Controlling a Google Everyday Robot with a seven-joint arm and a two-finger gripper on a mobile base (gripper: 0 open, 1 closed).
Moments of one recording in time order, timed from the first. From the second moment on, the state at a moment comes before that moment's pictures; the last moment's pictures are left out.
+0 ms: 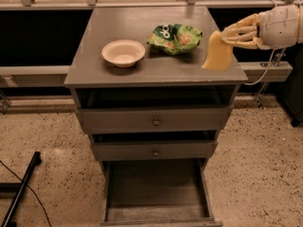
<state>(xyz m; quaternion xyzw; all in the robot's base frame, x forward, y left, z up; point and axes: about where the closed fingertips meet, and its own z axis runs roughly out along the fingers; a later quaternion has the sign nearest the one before) 0.649 -0.219 0.962 -0.69 0.45 0.06 0.56</state>
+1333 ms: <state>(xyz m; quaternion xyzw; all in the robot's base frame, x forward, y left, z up) 0.715 -0.216 0.923 -0.64 0.59 0.15 0.47</state>
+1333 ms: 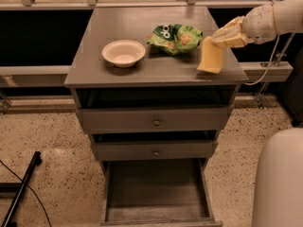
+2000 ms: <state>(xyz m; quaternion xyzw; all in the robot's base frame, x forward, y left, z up) 0.721 -0.221 0.916 -0.63 0.60 0.16 0.47</state>
